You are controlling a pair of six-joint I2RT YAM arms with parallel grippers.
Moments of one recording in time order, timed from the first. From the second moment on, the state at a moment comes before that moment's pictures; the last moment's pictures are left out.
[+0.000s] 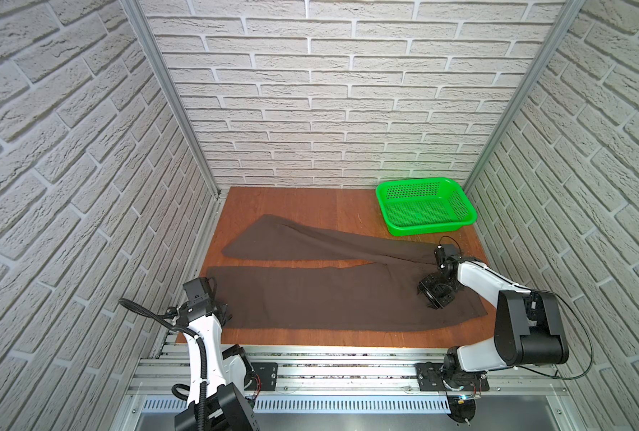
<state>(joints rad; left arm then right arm) 0.50 0.81 0.46 -0.86 -0.22 -0.89 -0.08 1.47 0.76 -0.83 -0.15 0.99</state>
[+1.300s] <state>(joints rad) 0.51 0.82 0.44 -0.69 -0.25 -0.85 -0.08 1.36 0.76 -0.85 -0.14 0.99</state>
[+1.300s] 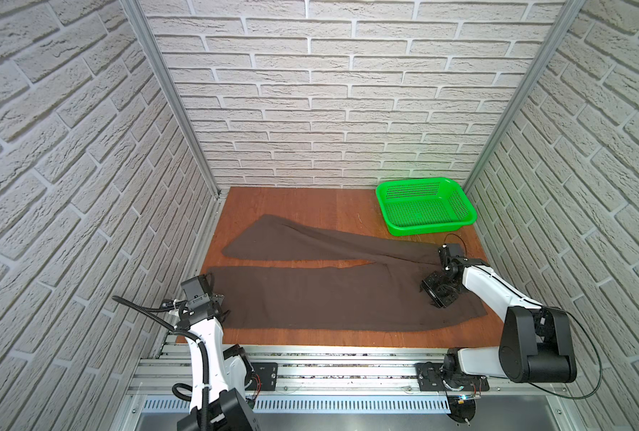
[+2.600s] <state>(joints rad) 0.00 1.27 0.67 -0.63 -0.21 -0.62 -0.08 1.36 0.74 -0.86 -0.16 0.99</state>
